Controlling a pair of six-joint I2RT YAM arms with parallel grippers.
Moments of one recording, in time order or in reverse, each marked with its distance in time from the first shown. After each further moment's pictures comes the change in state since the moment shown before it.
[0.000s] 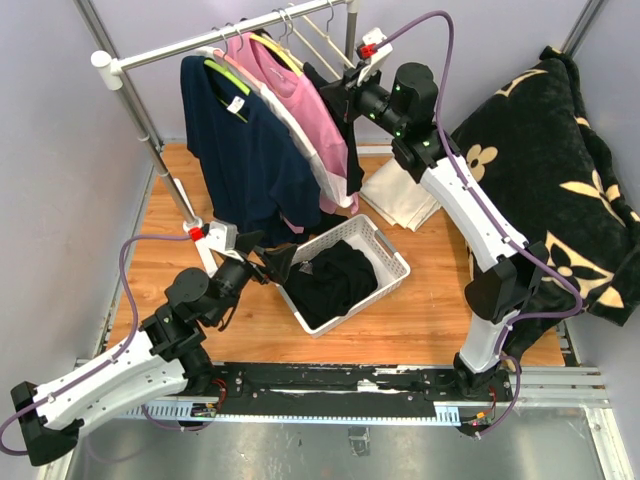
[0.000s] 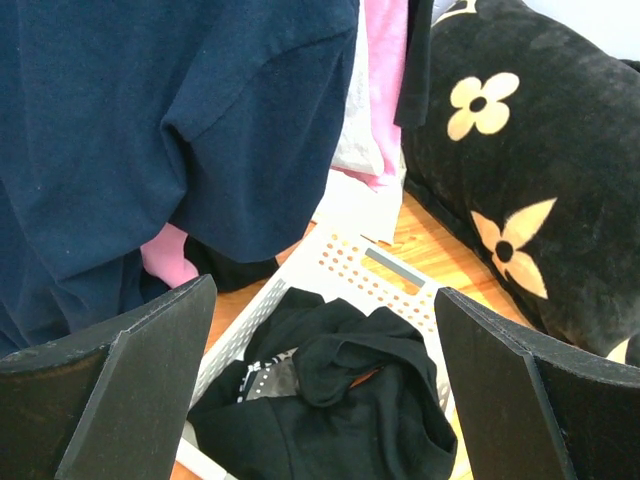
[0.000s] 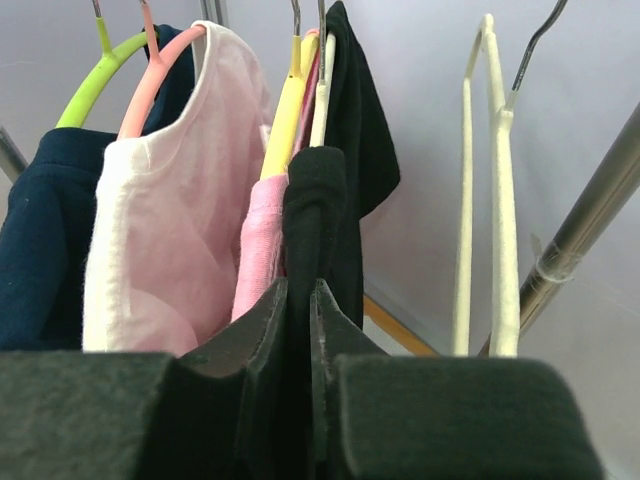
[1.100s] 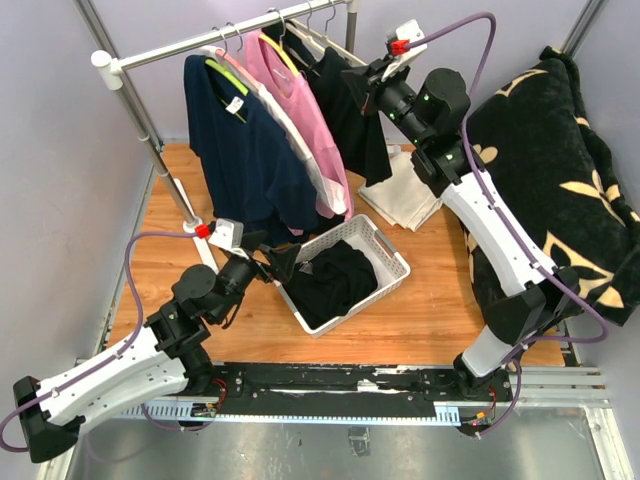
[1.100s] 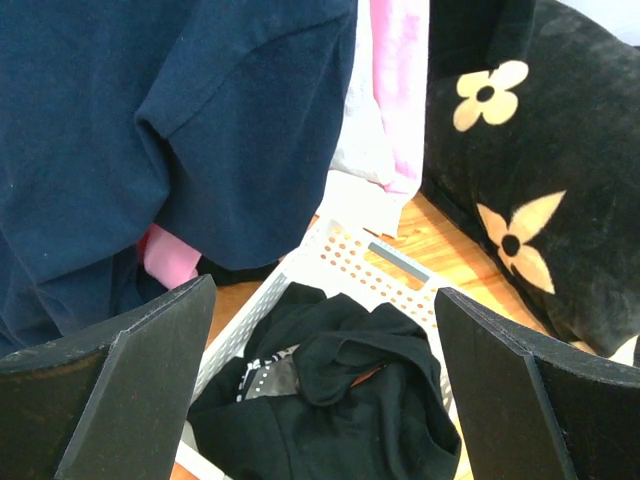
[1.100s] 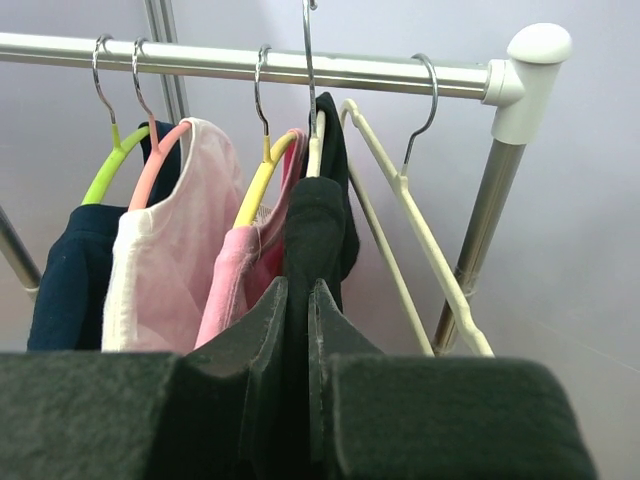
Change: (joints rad) left arm 0.000 0.039 0.002 0.008 -0.001 -0.005; right arm 0.009 -0.168 -0.111 0.085 0.158 -0.009
